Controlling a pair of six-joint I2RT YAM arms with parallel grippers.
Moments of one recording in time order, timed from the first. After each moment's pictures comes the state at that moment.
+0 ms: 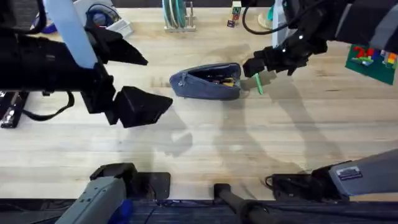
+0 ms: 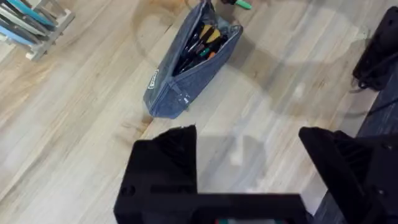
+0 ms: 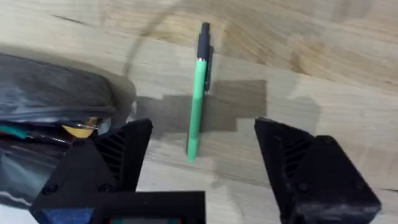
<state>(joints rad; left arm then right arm) 0.11 0.99 1.27 -1.43 0.71 0.88 0.21 1.69 1.18 -0.76 -0.02 0.04</state>
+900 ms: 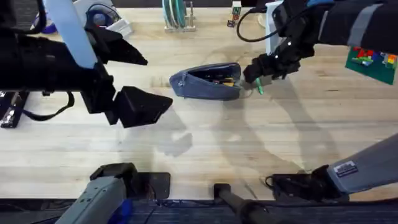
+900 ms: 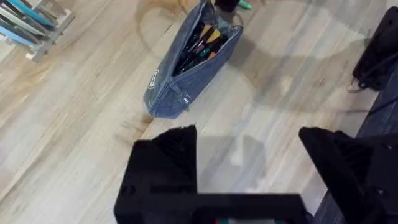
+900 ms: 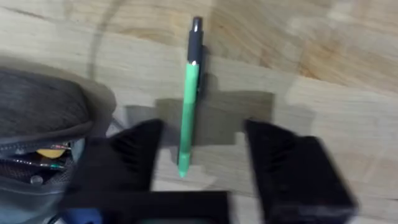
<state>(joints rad) 0.11 0.99 1.27 -1.43 0.71 0.88 0.22 1.80 1.18 -0.74 0.00 0.03</state>
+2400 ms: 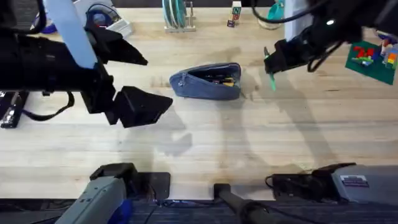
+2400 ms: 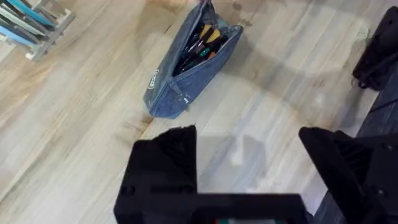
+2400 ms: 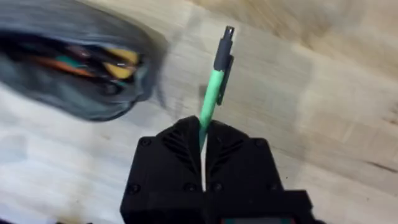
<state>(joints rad) 0.11 0.99 1.27 -1.43 0.71 0.88 0.21 1.53 1.26 -1.00 -0.11 -0.09</state>
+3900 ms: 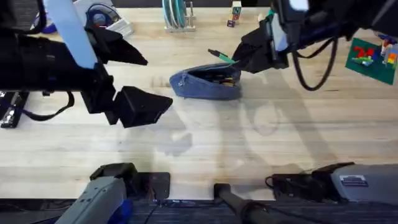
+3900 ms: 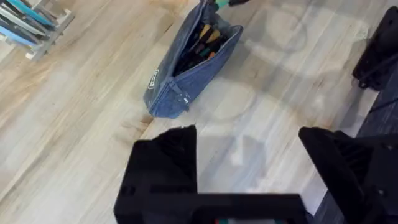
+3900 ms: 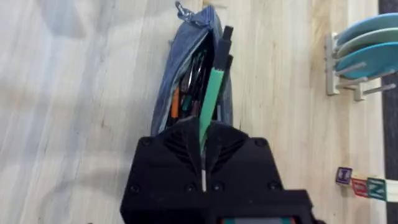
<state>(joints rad) 0.11 0.99 1.27 -1.43 0.71 0.88 0.25 1.54 1.26 -0.87 -0.71 -1.39</state>
